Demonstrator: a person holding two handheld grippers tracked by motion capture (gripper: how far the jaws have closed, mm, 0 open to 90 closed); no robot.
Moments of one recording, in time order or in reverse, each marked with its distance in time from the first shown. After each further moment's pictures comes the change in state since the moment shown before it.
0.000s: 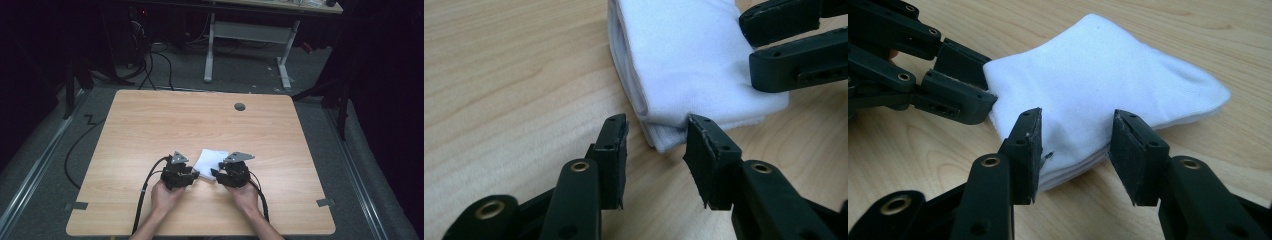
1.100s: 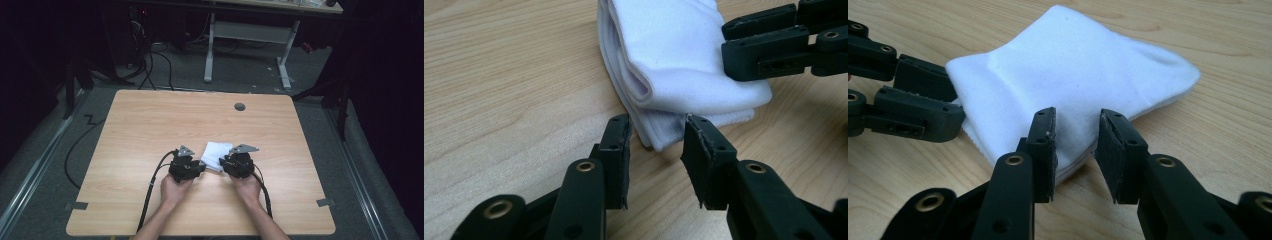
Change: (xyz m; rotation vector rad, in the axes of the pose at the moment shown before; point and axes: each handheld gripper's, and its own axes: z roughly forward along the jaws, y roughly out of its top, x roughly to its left) left arm 0.002 0.015 0.025 -0.053 -0.028 -0.054; right arm -0.029 0.007 0.010 -0.002 -0.105 0.069
